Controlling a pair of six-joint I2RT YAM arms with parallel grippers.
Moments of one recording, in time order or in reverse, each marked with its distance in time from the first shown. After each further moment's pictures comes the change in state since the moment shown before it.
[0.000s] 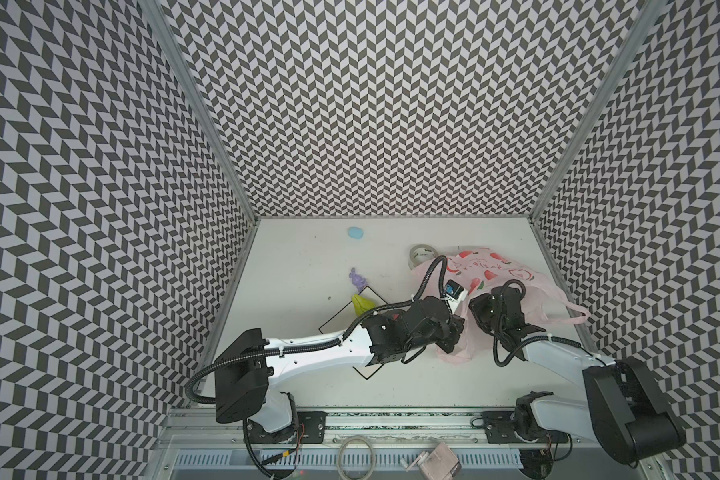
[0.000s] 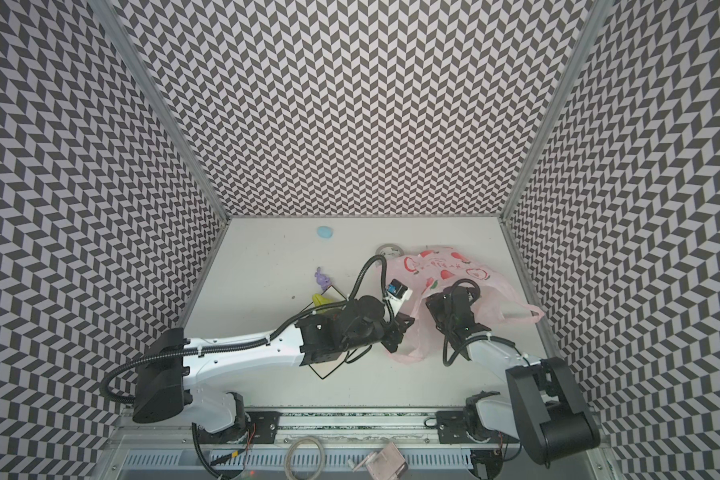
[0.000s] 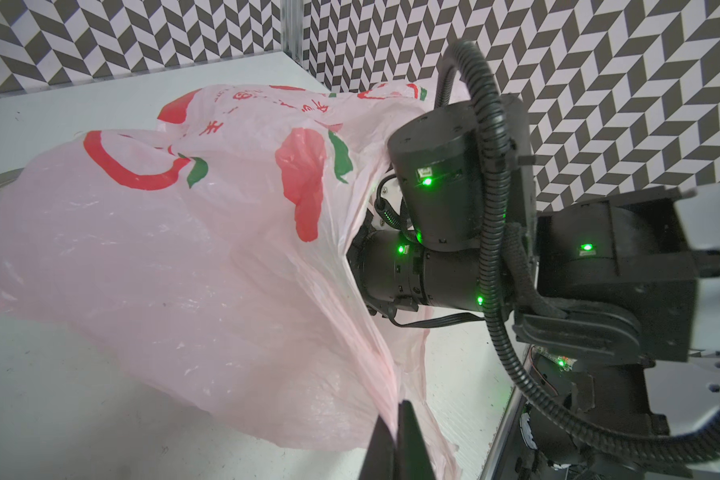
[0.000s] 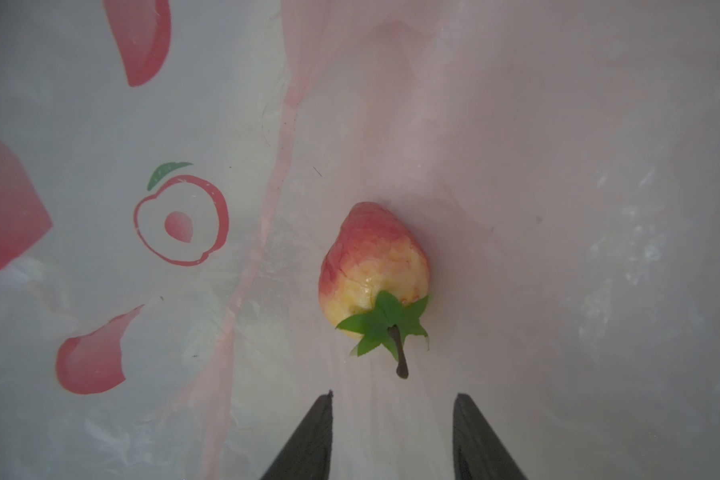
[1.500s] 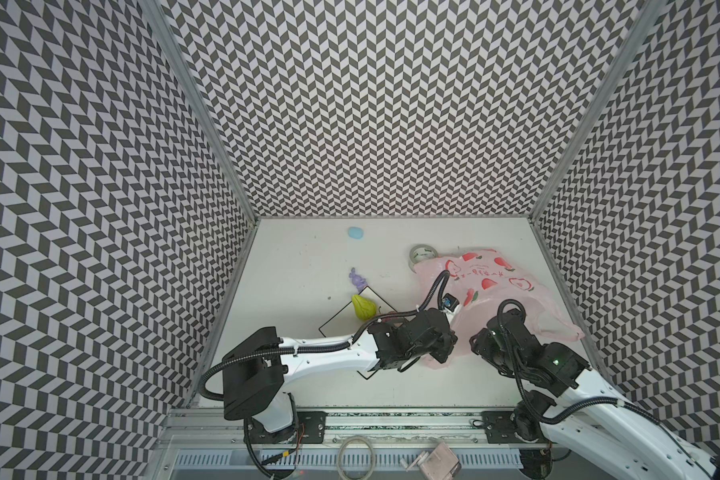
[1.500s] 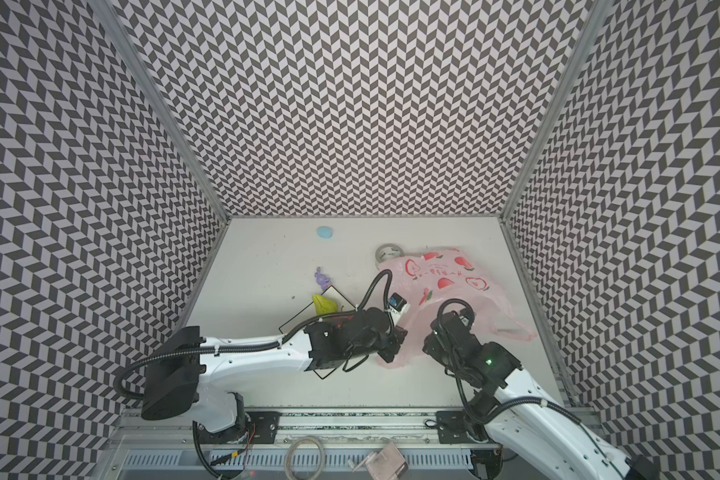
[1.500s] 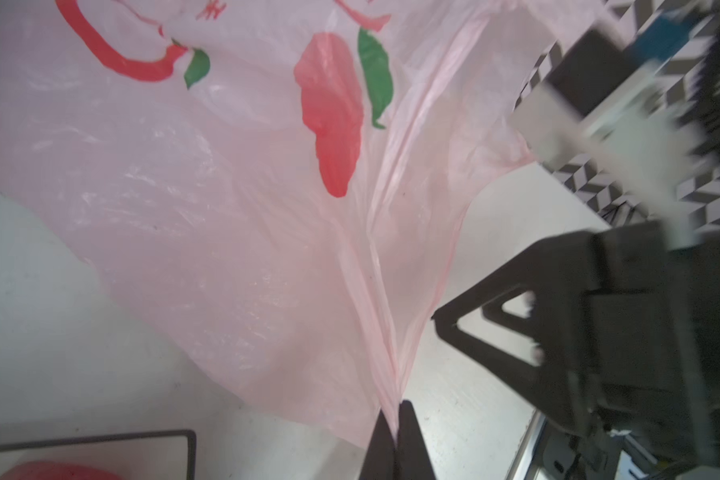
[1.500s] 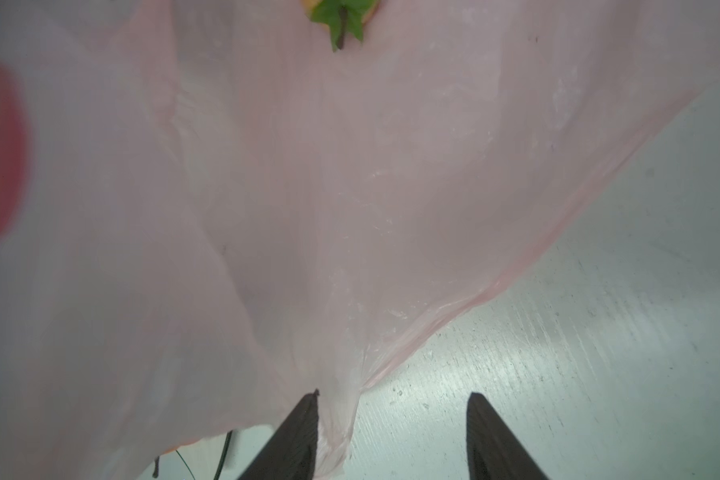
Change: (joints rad) left arm -0.008 0.032 -0.061 -0.009 -0.033 -0.017; right arm 0.378 -0.569 0.155 -1.050 0.133 -0.071
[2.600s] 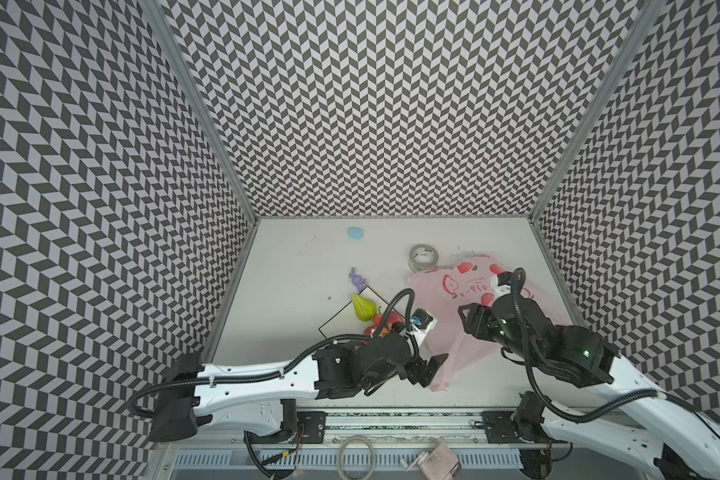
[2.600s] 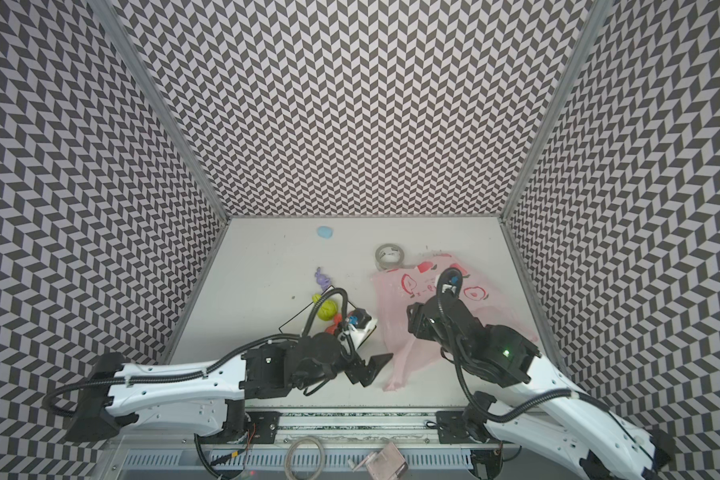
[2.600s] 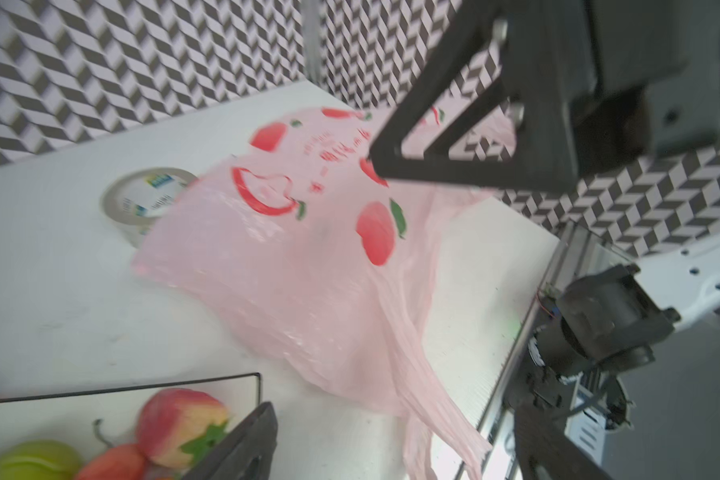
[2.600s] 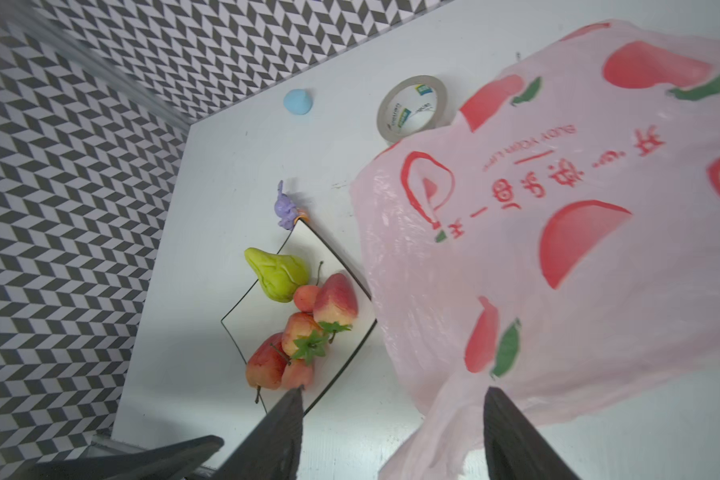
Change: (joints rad) left arm -0.154 -0.351 -0.230 -0.043 -0.144 0.058; right arm 0.295 0.060 0.430 -0.135 0.266 -0.214
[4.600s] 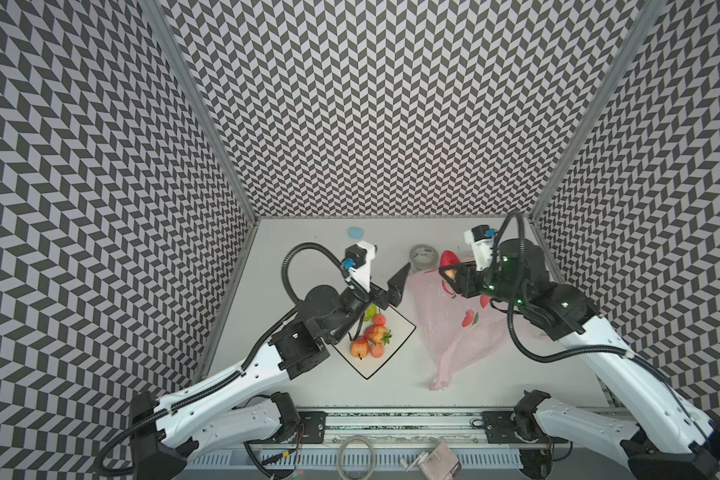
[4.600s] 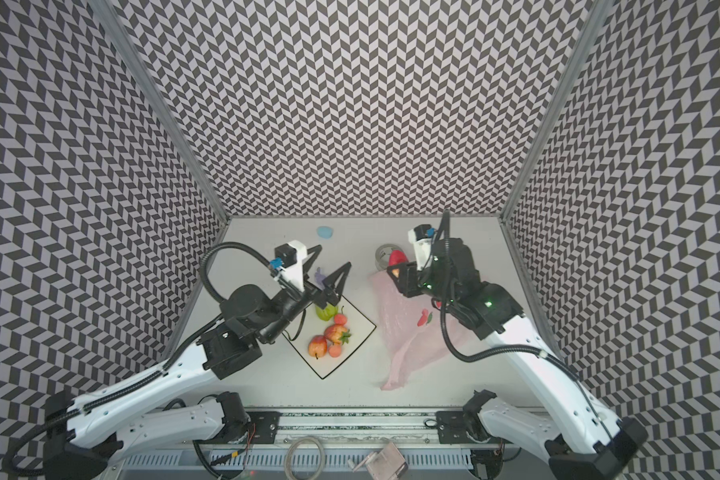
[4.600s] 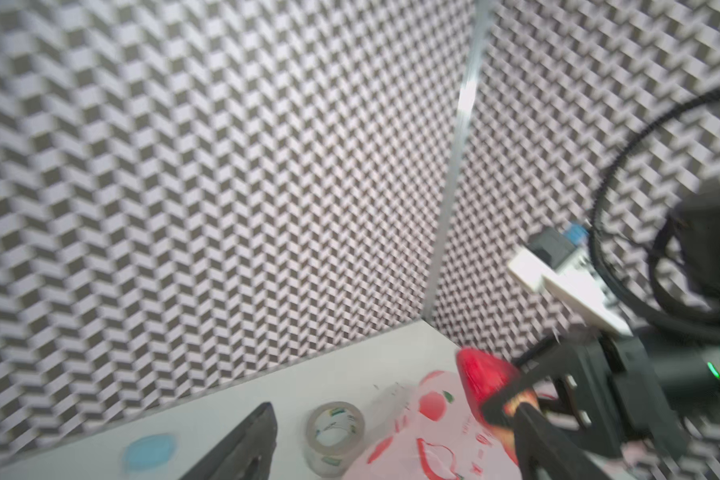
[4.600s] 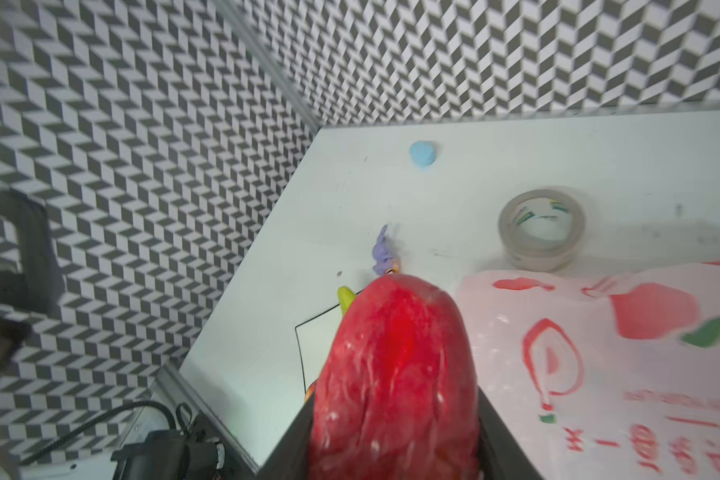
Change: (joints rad) left arm 0.446 -0.291 0.020 0.325 -0.101 0.183; right arm -0.250 0.338 0.215 0.359 -0.506 -0.572
